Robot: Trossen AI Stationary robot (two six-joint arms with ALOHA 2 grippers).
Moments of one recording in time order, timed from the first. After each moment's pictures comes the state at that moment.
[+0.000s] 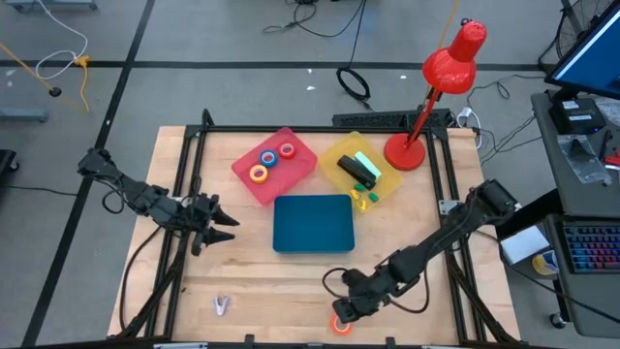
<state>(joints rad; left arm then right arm) -0.55 0.34 0.27 -0.17 -0.34 -0.55 0.61 1.77 1.19 -0.24 -0.18 1.82</state>
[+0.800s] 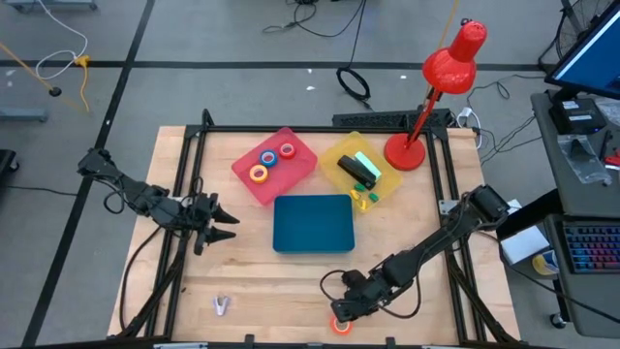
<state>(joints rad) -0.54 0.34 0.27 -0.21 -0.38 -0.53 0.61 1.85 1.19 -0.27 -0.19 1.85</state>
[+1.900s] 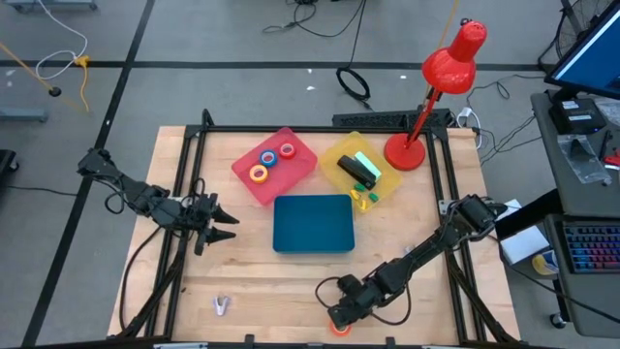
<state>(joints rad) -0.54 0.34 0.27 -0.24 -0.38 -0.54 0.61 1.98 1.17 -0.22 -0.11 1.76</state>
